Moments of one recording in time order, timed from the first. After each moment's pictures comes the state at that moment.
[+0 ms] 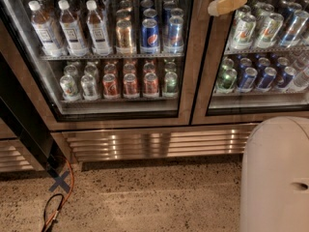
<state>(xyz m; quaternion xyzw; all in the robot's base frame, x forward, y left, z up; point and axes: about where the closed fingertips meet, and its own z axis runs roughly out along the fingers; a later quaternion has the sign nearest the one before) 0.676 -0.143 1.067 -0.54 0.57 0.31 0.53</state>
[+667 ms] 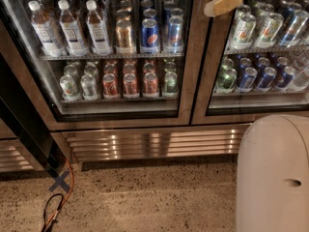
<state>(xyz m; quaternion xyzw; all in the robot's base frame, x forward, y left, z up) 0.675 -0.128 1.067 -0.56 0.56 0.31 0.53</state>
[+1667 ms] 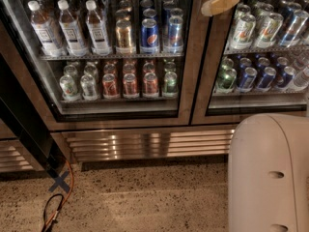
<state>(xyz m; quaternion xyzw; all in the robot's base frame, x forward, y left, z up) 0.673 -0.119 1.068 -0.57 0.55 0.32 0.53</state>
